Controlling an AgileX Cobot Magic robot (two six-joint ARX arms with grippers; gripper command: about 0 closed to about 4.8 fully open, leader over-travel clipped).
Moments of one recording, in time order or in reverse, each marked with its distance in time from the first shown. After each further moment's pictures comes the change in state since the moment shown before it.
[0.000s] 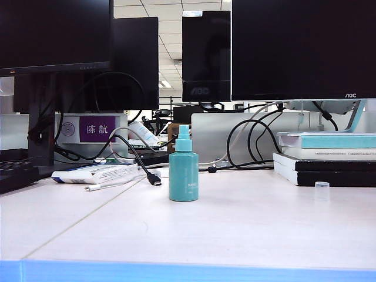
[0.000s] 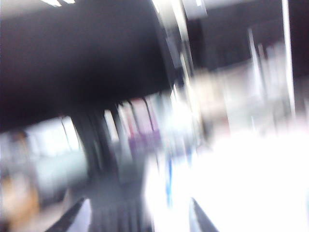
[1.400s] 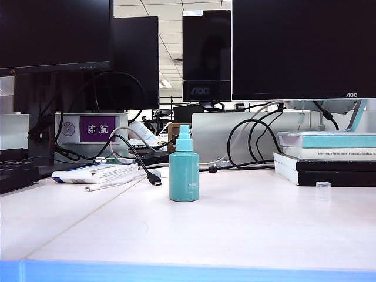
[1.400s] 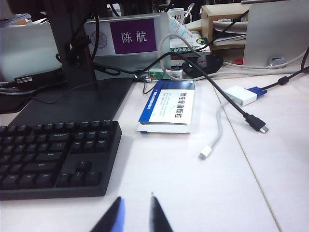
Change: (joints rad) left arm 0.000 0.074 -0.596 0.495 -0.125 -0.268; right arm -0.004 0.003 -0.311 0.023 0.025 0.055
